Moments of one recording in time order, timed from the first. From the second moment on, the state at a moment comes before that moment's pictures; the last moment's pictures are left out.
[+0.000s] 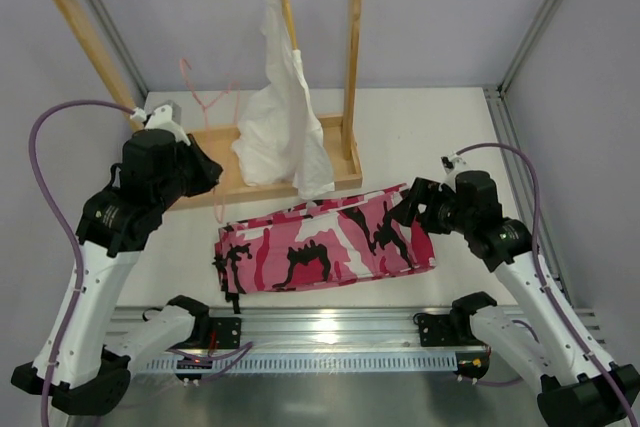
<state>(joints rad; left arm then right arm) -0.38 0.96 1.42 -0.97 -0.14 -0.56 0.30 0.77 0.74 -0.62 -0.26 0.55</state>
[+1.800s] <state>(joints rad) -1.28 0.91 0.79 -0.74 -0.63 -1.15 1.13 1.62 1.46 -0.39 0.46 0.74</state>
